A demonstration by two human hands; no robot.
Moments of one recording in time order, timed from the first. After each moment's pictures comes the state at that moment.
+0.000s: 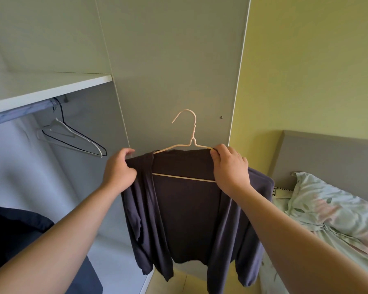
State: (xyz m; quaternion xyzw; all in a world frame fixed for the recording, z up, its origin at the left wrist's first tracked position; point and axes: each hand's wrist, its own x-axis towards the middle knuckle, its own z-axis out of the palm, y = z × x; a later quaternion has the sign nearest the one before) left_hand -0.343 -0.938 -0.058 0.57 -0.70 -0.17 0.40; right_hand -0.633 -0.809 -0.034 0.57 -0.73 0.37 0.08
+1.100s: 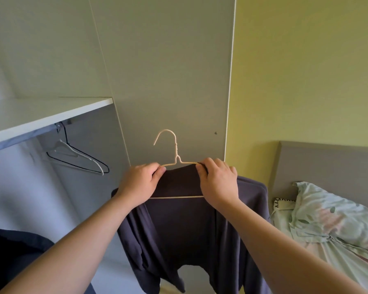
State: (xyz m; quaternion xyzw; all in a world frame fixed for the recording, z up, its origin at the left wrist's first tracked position) left_hand -0.386 -0.896 -0.014 0.39 -0.86 0.03 0.34; right_hand -0.605 -0.802 -0.023 0.57 -0.70 0.40 0.13
